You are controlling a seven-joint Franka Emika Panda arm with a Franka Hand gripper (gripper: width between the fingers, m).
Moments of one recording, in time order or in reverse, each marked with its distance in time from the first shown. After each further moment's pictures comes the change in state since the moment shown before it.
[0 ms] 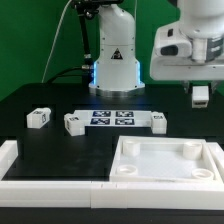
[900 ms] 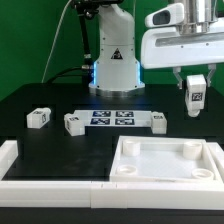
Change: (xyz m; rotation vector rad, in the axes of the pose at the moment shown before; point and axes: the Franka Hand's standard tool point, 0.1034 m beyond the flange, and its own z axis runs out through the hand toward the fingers) arm 0.040 0.014 -0.041 -0.004 0.482 -0.184
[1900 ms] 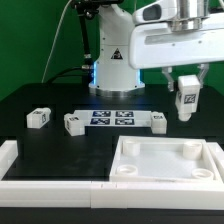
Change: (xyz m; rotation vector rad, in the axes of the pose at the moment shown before) arm 0.055 0.027 0.000 -0.003 0.011 -0.069
